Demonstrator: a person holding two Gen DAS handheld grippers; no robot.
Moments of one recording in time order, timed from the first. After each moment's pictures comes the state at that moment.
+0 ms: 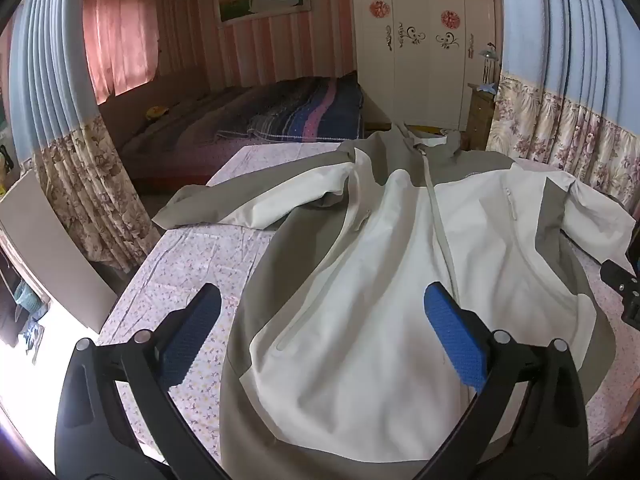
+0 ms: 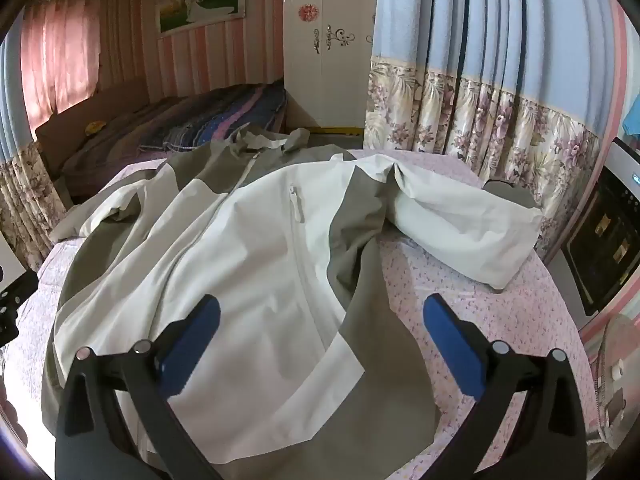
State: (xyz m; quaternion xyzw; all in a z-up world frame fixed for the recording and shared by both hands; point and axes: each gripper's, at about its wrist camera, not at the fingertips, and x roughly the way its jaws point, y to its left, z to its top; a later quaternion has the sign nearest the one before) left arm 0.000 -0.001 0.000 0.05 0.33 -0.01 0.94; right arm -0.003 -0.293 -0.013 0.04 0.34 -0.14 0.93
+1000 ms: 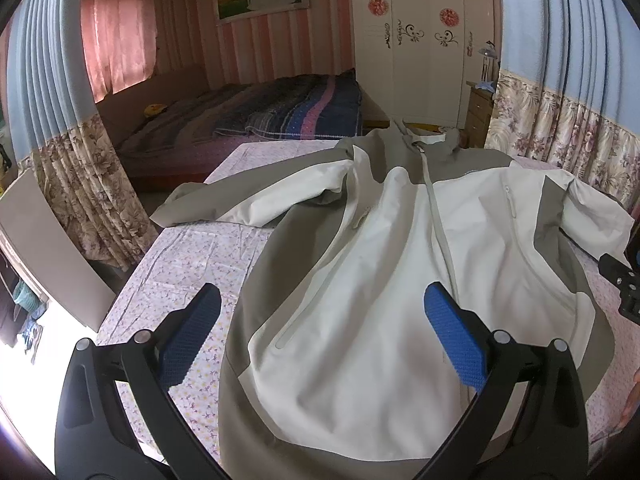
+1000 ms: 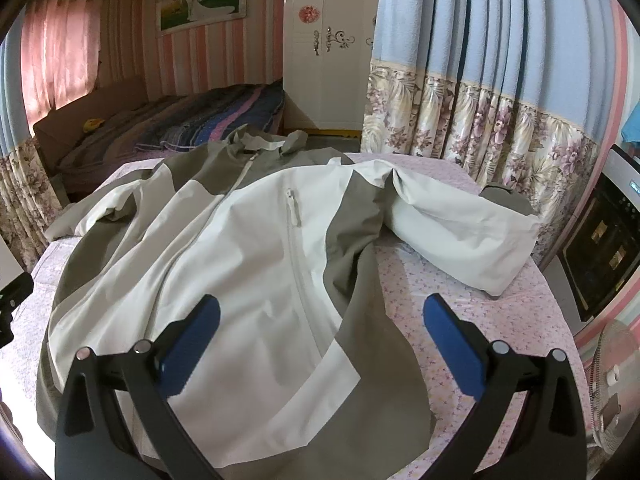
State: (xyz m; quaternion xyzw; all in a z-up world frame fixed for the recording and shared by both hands) left arm 0.000 0.000 0.000 0.05 0.34 -0.02 0.94; right arm 0.002 -0.293 -0.012 0.03 0.34 -0.15 0.93
